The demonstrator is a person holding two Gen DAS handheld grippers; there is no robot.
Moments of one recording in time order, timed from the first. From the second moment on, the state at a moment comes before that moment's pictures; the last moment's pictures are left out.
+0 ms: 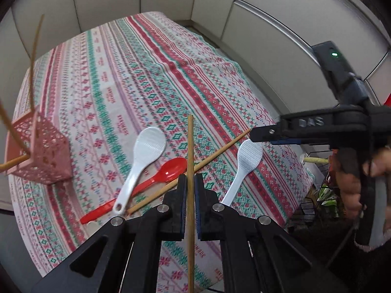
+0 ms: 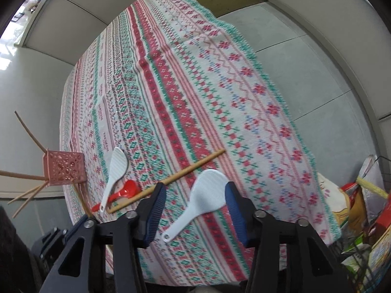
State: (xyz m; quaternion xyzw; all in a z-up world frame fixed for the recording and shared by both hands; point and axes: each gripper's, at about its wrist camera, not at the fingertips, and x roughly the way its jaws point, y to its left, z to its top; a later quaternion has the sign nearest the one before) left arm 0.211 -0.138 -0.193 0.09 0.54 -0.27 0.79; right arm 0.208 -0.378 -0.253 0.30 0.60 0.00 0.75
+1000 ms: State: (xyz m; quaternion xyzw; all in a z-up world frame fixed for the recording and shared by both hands) left arm 0.211 -0.034 -0.183 0.03 0.54 -0.26 0.80; right arm 0.255 -0.326 -0.267 0.30 0.63 -0.07 0.71
